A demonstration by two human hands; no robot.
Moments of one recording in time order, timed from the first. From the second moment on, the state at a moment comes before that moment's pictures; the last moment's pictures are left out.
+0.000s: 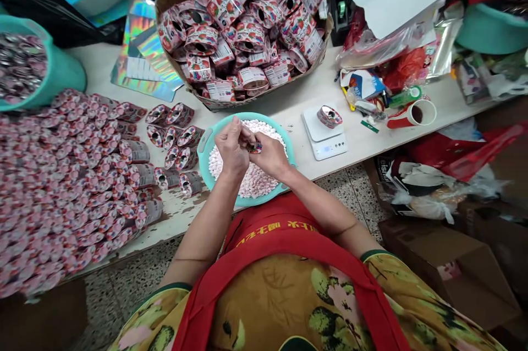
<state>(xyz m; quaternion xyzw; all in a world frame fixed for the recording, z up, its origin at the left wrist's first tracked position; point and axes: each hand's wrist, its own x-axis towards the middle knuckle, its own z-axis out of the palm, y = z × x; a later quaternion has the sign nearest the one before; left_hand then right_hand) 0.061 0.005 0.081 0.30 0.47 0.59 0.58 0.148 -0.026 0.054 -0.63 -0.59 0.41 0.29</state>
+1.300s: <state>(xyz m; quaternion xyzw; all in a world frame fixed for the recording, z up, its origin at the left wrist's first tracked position) 0.010 0.027 -0.027 0.43 0.66 0.39 0.48 0.203 -0.054 0.028 -0.60 -0.49 0.46 0.43</state>
